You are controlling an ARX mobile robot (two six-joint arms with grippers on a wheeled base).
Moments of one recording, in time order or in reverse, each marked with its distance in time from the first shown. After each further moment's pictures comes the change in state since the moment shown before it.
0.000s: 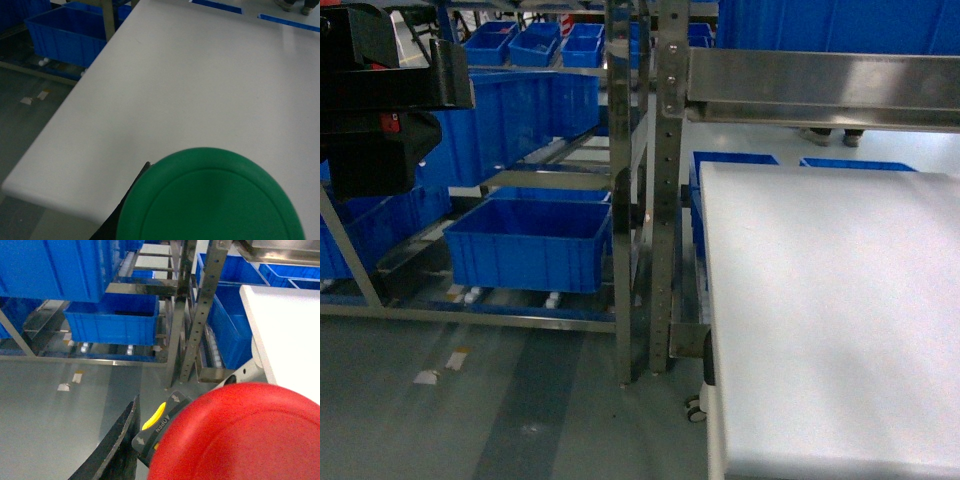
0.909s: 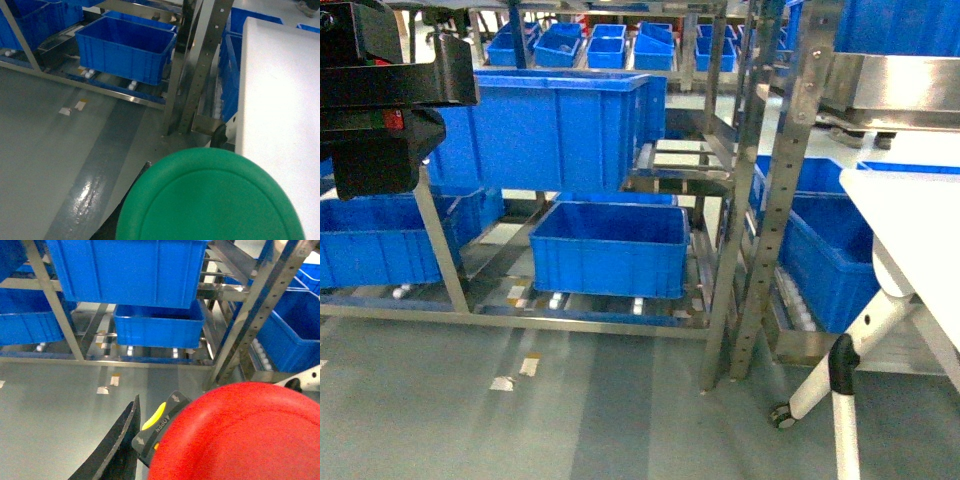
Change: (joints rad) left arm 0.000 -0.002 0.000 0.002 0.000 0.000; right arm 0.000 0.000 0.000 0.001 0.000 -0.003
